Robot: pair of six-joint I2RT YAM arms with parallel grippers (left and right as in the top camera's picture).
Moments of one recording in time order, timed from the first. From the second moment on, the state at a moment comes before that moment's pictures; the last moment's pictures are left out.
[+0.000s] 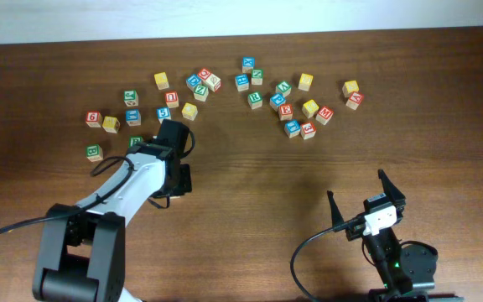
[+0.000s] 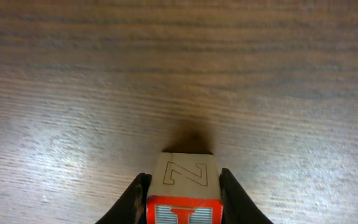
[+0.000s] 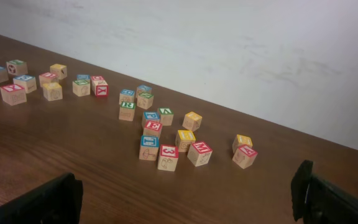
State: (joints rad) left arm -0.26 1.74 1.01 -0.73 -0.14 -0.35; right arm 0.01 0.01 0.01 -0.05 -0.26 -0.21
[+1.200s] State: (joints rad) left arm -0.26 1.74 1.01 -0.72 -0.21 -0.25; right arm 0.01 0.01 0.01 -0.05 -0.26 -0.21
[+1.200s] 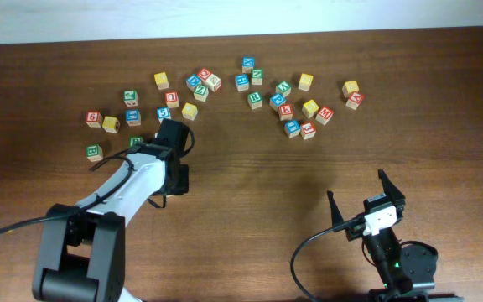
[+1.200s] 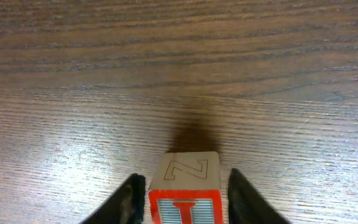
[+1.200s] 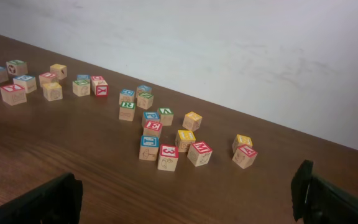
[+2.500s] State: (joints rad) left arm -0.26 1.74 1.01 -0.71 -0.24 -0.24; right arm 0.01 0.01 0.01 -0.05 -0.26 -0.21
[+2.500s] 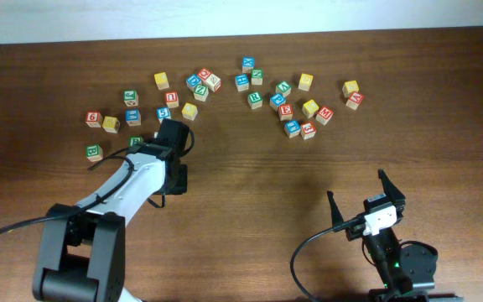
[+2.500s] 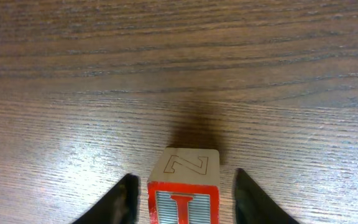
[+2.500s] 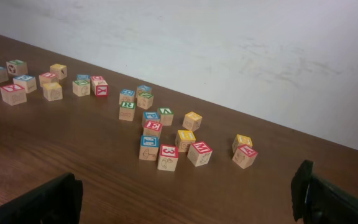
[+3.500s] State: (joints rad) left arm -0.26 1.70 1.36 -0.99 -0.24 -0.23; right arm 0.01 0.01 0.01 -0.05 -0.26 -0.21
